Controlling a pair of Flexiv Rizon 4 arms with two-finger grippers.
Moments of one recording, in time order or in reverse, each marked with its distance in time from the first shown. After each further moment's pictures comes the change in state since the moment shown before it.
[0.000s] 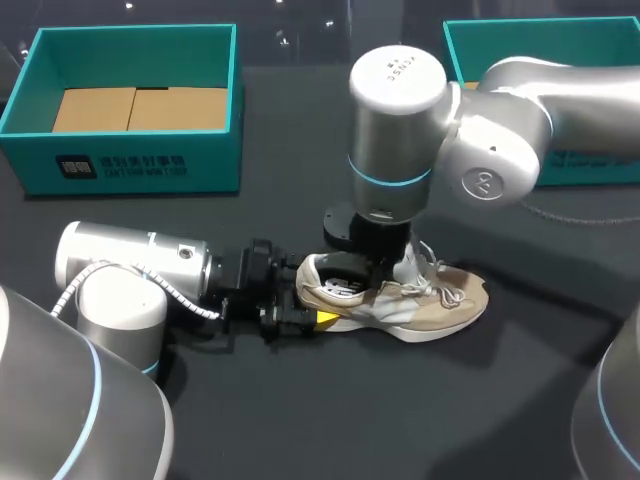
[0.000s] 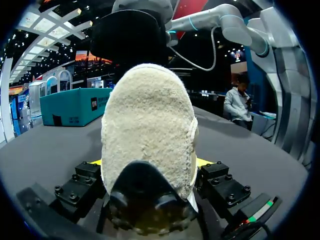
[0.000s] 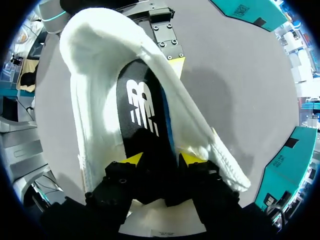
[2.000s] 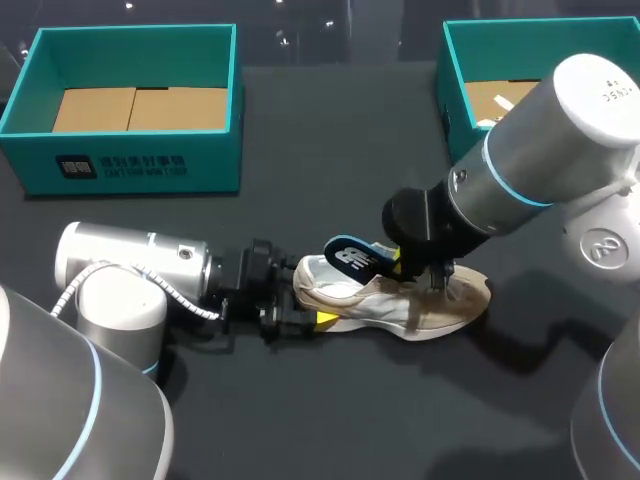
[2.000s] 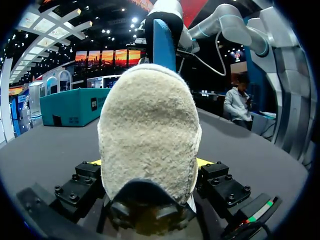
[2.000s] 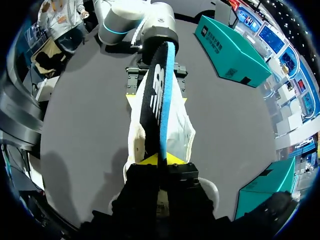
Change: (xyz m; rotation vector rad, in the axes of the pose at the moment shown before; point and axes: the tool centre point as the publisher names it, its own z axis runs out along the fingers) left arm 0.001 0.000 0.000 0.000 0.000 0.002; right arm 0.012 -0.016 -0.072 -0.443 -0.134 -0.284
